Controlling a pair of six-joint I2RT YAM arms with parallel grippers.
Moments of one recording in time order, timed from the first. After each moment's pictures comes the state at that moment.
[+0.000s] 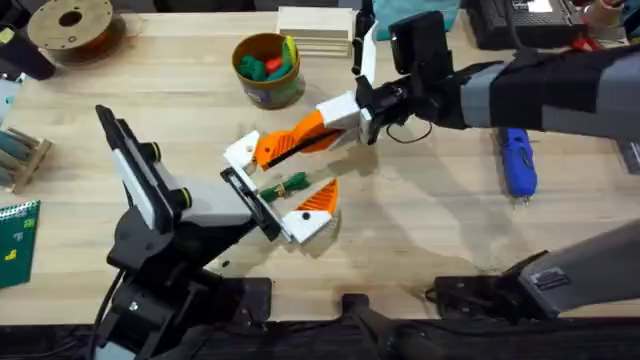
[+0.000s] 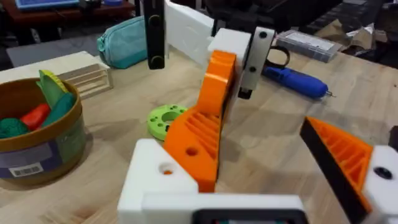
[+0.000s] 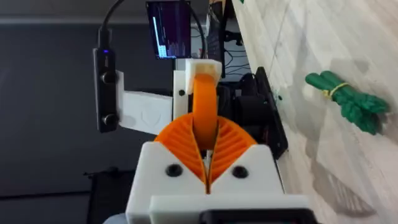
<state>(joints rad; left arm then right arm) -0.36 0.01 0.01 -0.06 0.52 -0.07 0.45 1.74 0.93 0.09 -1.42 0.79</state>
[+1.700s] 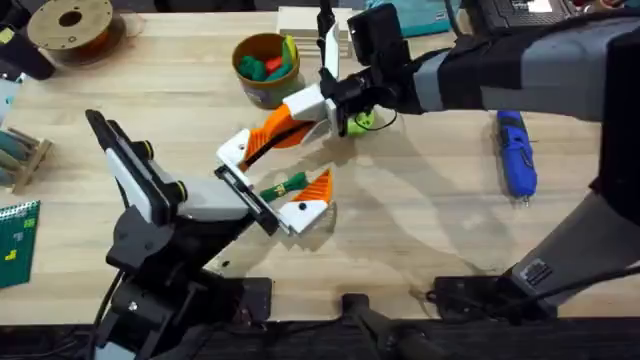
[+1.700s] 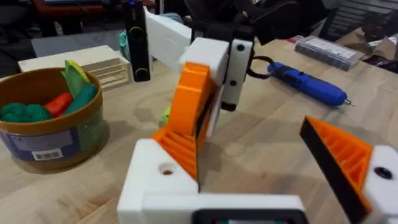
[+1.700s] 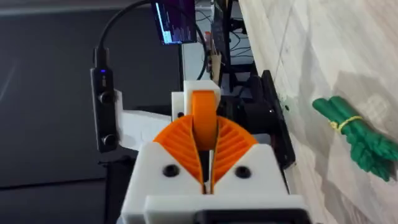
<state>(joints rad) -0.36 0.01 0.01 -0.06 0.46 -0.10 0.54 1.92 1.13 0.10 -1.42 0.87</state>
